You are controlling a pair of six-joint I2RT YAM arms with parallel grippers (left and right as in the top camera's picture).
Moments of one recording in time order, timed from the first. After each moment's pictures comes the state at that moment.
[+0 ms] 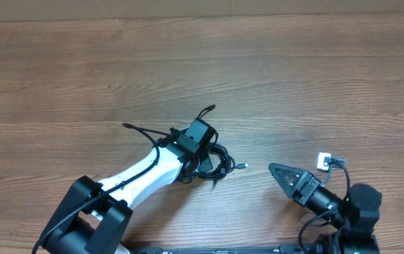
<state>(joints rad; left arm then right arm) -0.65 1.65 0.86 -0.55 0.02 -0.95 -0.07 0.20 0.18 -0.32 -0.88 0.99</state>
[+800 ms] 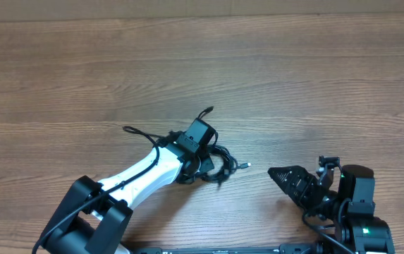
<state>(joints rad) -0.65 1.65 0.86 -0.55 0.12 -1.05 -0.07 0.54 0.36 -0.75 -0.71 0.71</state>
